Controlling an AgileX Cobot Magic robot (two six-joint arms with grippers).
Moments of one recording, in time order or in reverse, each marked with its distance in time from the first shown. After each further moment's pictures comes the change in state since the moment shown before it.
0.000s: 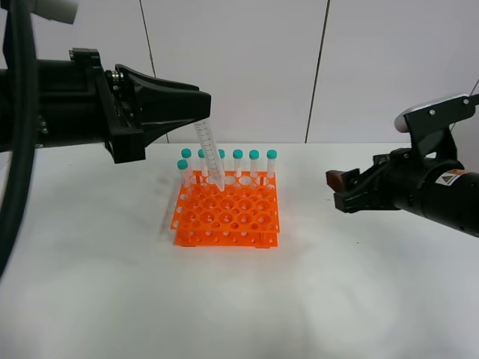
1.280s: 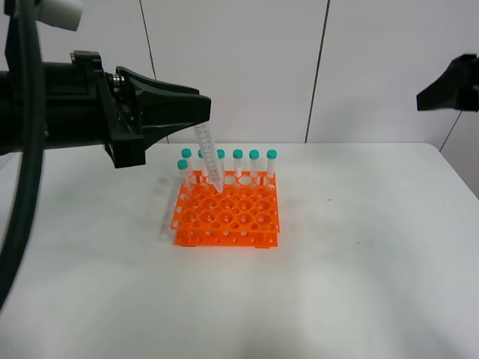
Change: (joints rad) left arm 0.000 0.000 0.000 0.023 0.000 0.000; right arm -0.477 -0.055 -0.647 -0.149 1.032 0.176
